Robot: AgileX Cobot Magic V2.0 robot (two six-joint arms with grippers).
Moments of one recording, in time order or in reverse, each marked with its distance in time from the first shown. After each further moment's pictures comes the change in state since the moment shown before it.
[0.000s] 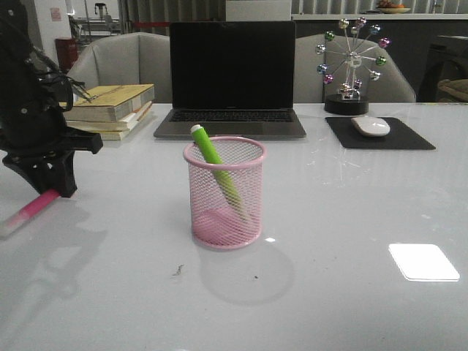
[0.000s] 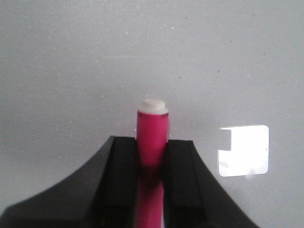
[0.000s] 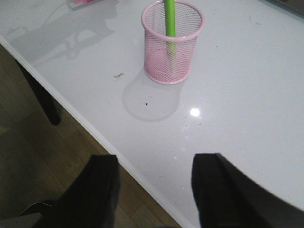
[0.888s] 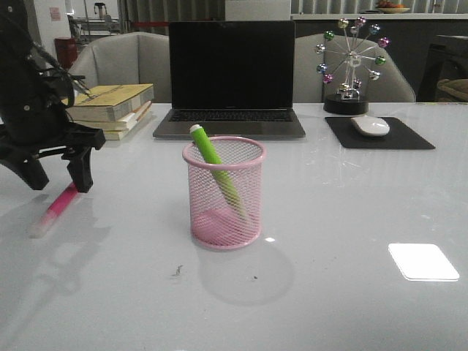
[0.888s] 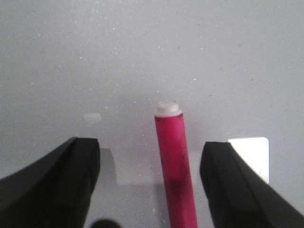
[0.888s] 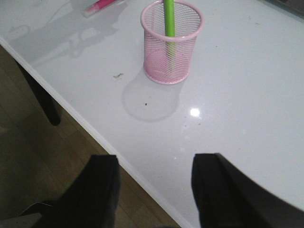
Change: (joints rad) left arm 0.004 0.039 -0.023 -0.006 -0.034 0.002; right arm 0.000 0.000 0.000 0.000 -0.002 0.000
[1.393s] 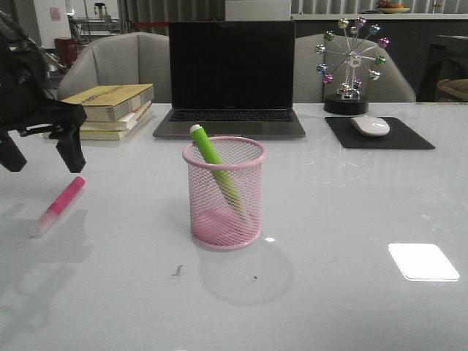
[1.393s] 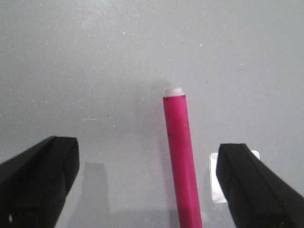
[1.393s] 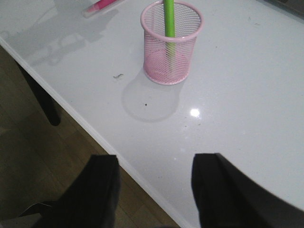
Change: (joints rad) left arm 0.039 -0.106 0.074 -0.071 -0.028 0.076; right arm 0.000 0.000 0.000 0.000 0.000 0.000
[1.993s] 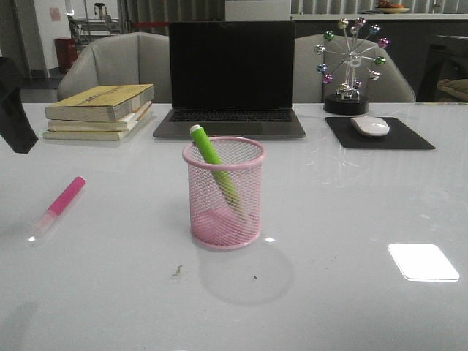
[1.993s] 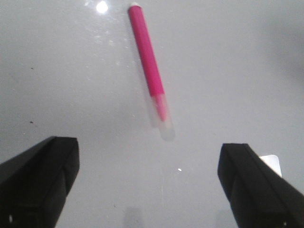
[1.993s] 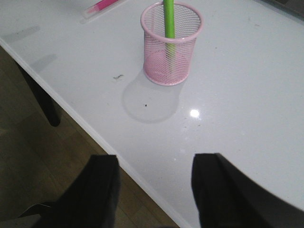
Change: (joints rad) left arm -0.053 -0.494 0.408 0.065 -0.032 0.000; right arm 0.000 0.000 0.000 0.000 -0.004 0.000
